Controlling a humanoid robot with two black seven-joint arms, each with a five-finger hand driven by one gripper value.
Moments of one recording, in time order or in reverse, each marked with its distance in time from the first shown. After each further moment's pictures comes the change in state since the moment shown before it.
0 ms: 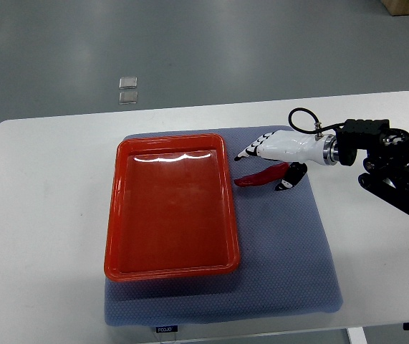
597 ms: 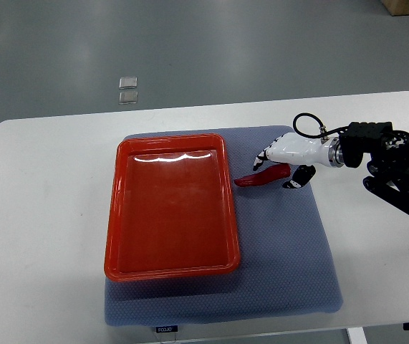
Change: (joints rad) left arm 0.000 0.000 0.000 0.000 0.000 0.000 0.000; right arm -0.003 0.001 -0.020 -0.034 -0.052 -0.003 -0.029
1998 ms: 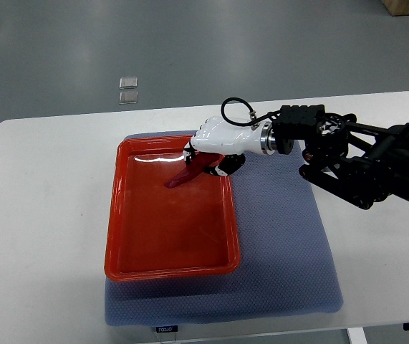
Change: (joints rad) left arm 0.000 0.000 0.000 0.000 0.000 0.000 0.000; right arm 0.143 0.233 -0.041 0.037 0.001 -0.040 -0.002
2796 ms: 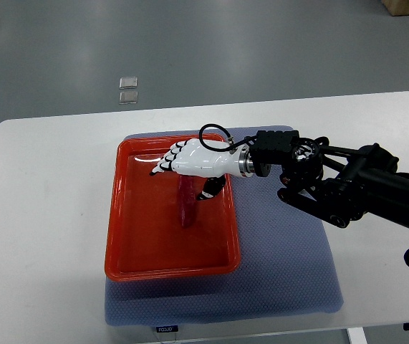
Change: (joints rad) left arm 0.000 0.000 0.000 0.000 0.000 -0.001 0.000; right arm -0.034 0.072 -0.026 -0.052 0.019 -0.087 -0.011
